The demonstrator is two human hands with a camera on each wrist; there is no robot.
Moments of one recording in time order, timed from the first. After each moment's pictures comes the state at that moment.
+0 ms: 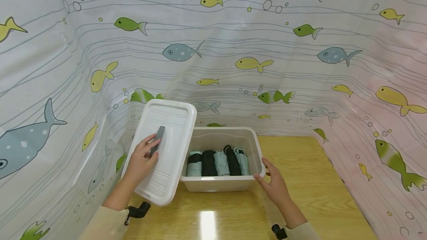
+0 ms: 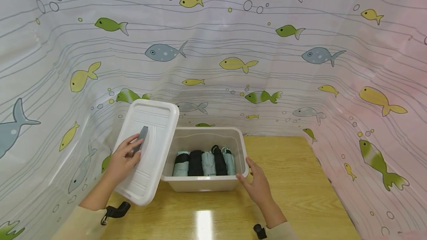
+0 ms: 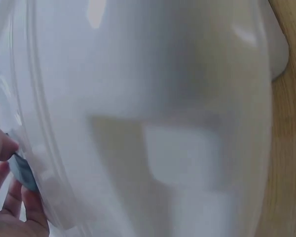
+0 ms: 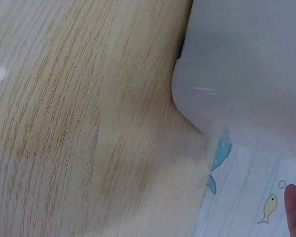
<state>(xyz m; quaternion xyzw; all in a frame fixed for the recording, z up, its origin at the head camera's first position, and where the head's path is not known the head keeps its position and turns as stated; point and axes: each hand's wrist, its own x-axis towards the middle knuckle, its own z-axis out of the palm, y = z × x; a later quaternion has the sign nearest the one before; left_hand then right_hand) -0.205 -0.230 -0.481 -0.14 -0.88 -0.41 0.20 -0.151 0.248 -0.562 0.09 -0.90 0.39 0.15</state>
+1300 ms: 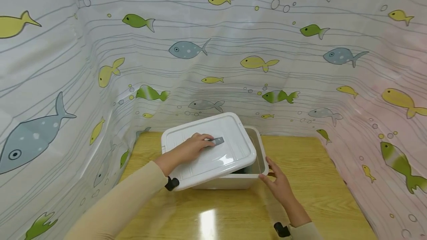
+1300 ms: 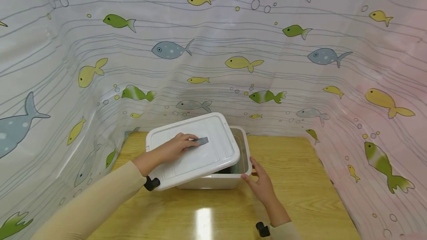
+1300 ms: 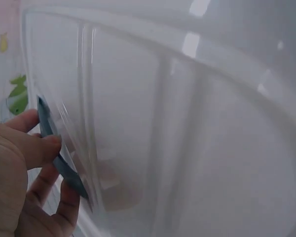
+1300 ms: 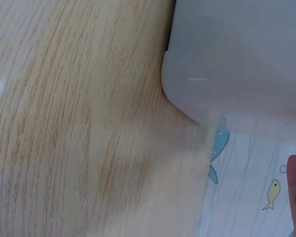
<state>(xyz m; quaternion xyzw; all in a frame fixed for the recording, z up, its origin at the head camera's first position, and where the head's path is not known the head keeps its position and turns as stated) -0.255 -0.115 -0.456 -0.41 -0.89 -0.19 -0.01 -0.148 0.253 -0.563 0.09 -0.87 0.47 0.10</state>
